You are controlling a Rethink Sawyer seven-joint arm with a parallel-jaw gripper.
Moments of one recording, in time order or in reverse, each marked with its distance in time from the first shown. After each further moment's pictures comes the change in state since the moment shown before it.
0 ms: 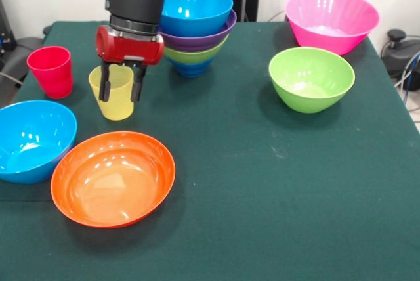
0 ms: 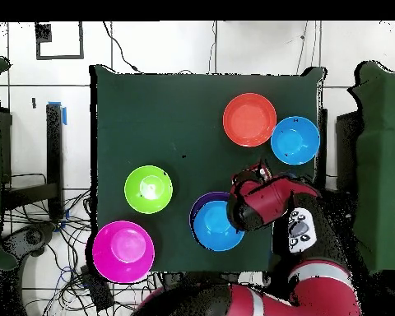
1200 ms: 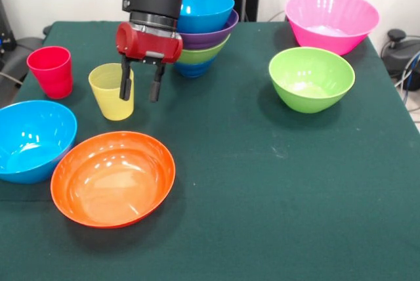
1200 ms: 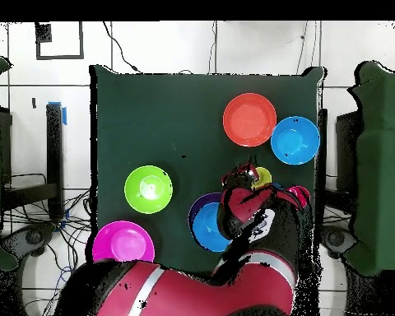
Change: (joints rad) arm 0.233 0.135 -0.320 -0.036 0.180 -0.358 0.000
